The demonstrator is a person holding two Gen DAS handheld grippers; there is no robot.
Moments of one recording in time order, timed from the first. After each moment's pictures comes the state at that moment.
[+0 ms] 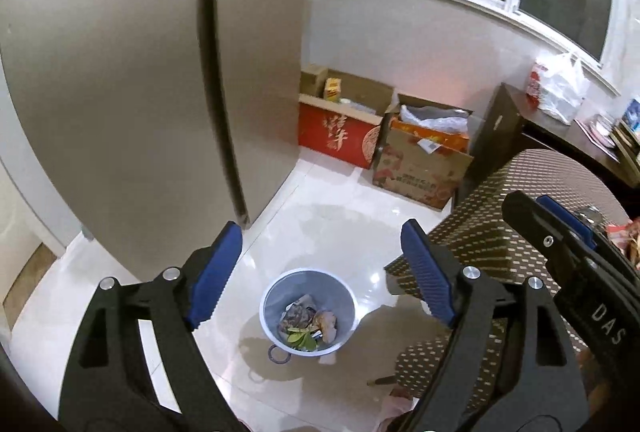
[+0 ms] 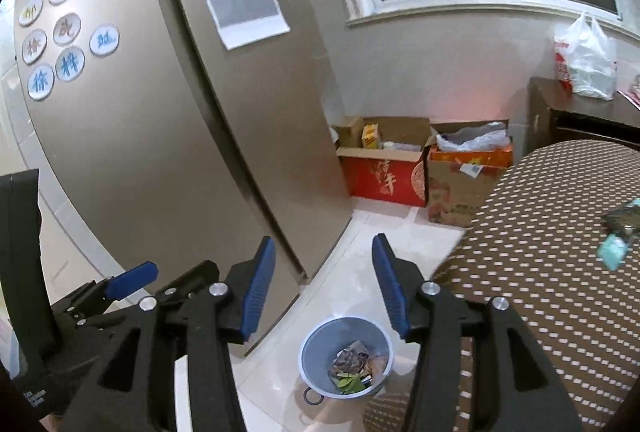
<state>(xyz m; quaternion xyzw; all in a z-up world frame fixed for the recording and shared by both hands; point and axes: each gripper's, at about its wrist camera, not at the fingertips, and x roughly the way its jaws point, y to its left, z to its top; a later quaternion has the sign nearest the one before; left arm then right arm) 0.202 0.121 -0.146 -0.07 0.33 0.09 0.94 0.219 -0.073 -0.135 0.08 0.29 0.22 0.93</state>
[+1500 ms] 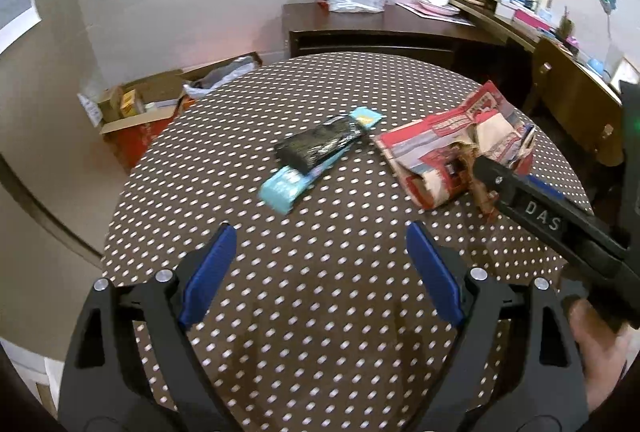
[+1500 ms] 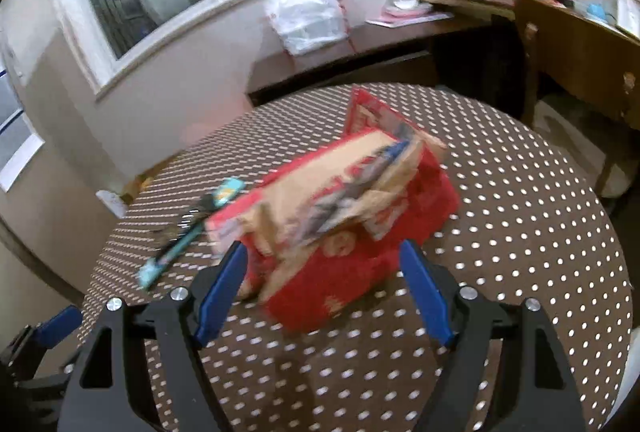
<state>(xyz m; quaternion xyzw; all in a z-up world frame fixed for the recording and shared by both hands) 0.246 -0.229 -0.164 0.08 0.39 -0.20 0.90 0.214 -0.446 -0.199 0.23 0.33 -0.13 0.91</state>
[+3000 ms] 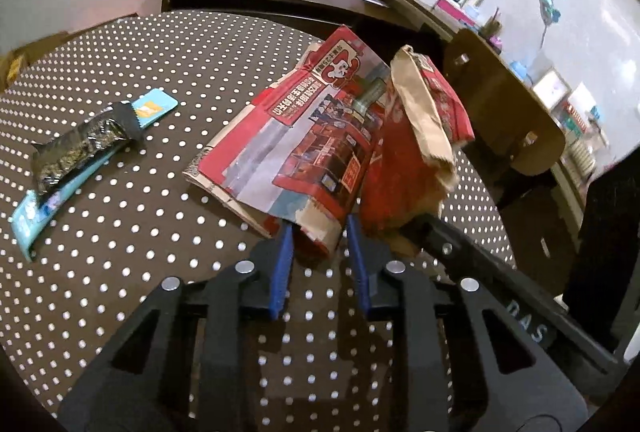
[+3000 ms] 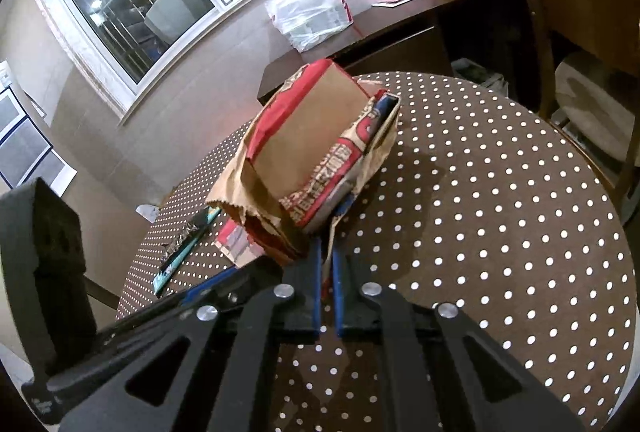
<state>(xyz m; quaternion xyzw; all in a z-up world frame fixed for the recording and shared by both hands) 0.283 -0.347 -0.208 -0.03 0.45 -0.36 0.81 0.193 -0.507 -0.204 0.29 0.32 -0.06 0.90</state>
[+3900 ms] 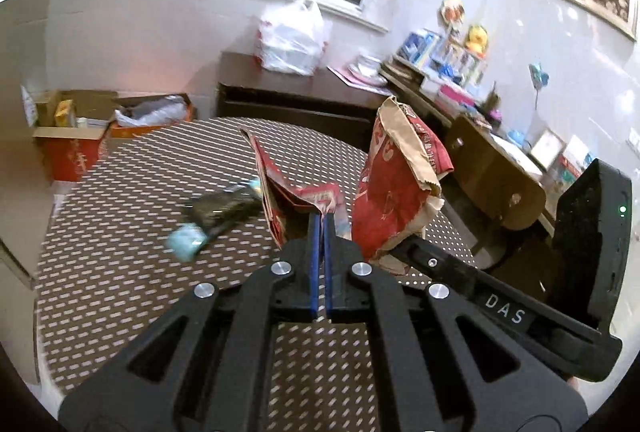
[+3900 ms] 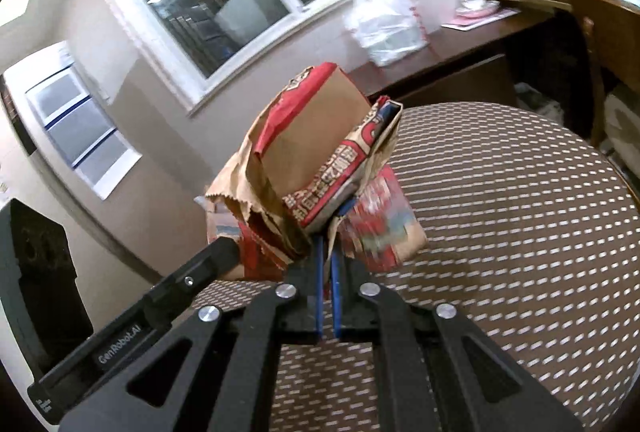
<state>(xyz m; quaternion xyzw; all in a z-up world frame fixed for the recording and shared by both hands) 0.221 -0.207 -0.115 -0.07 0.31 -0.32 0.89 0.169 -0.409 -0.127 0.27 0.27 0.05 0.92</state>
